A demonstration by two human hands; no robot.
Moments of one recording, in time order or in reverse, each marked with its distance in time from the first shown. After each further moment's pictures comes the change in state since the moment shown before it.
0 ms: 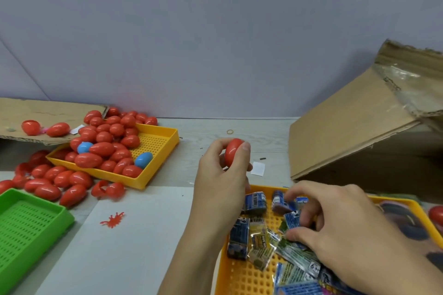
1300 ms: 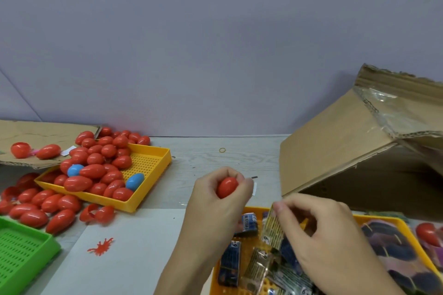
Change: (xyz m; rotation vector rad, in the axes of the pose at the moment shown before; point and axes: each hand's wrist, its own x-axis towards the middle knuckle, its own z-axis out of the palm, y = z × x) left_hand -0.003 0.010 -0.003 0.030 -0.161 -0.033; right_hand 0.009 0.004 0.018 0.404 0.328 -0.118
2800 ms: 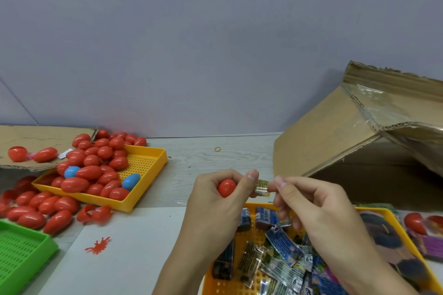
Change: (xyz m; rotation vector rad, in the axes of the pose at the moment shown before) left_hand -0.006 0.005 0.009 0.140 -0.016 0.084; right_hand 0.003 -0.007 -0.007 0.606 0.033 0.180
